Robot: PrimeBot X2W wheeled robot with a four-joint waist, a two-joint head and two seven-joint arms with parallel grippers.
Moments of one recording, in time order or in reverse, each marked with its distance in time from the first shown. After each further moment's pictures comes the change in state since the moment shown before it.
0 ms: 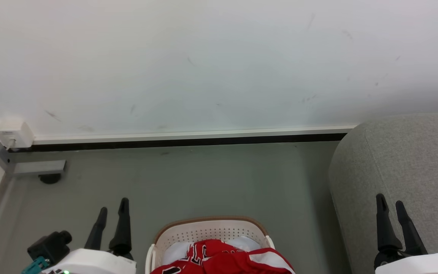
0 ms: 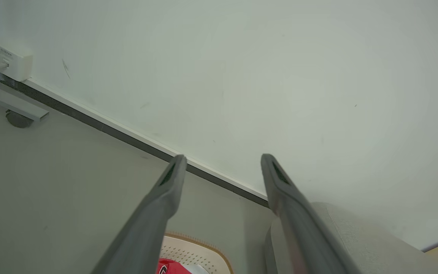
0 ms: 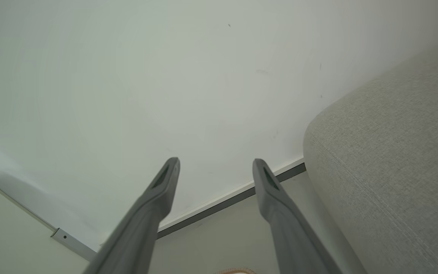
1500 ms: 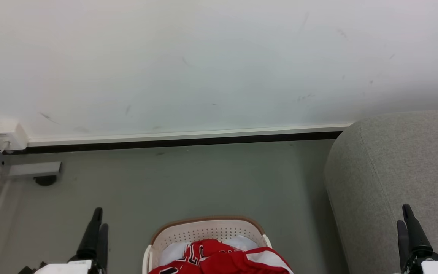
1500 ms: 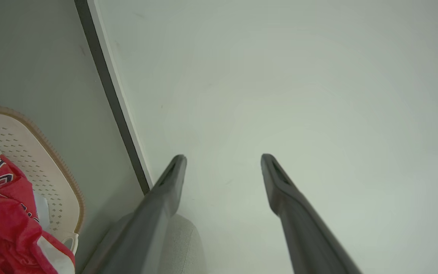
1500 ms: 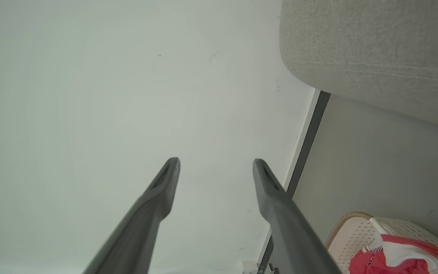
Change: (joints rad) left arm 0.010 -0.018 0.101 0.072 -0.915 -0.064 0.159; right arm -0.002 0.009 -0.090 0.073 0.837 0.000 0.163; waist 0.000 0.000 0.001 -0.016
